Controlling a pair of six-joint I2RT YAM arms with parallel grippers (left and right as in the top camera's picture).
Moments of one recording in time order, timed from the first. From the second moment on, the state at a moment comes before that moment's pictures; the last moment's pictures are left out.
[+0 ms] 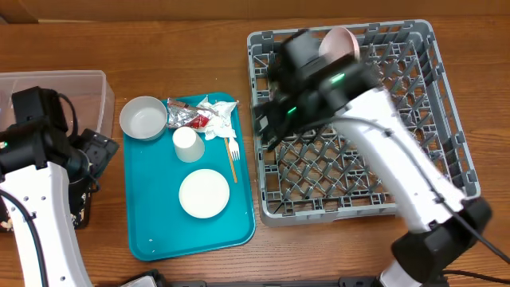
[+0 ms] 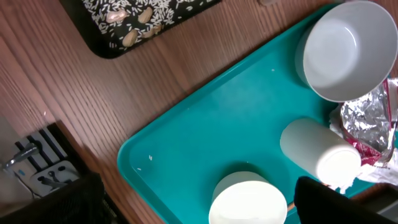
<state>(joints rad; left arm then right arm) 0.35 1.35 1.43 -1.47 -0.07 -0.79 0.63 1.81 1.85 -1.30 -0.19 0.25</state>
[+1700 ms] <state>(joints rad) 0.36 1.35 1.43 -1.47 -0.06 -0.81 0.96 1.99 1.38 -0.62 -0.05 0.35</state>
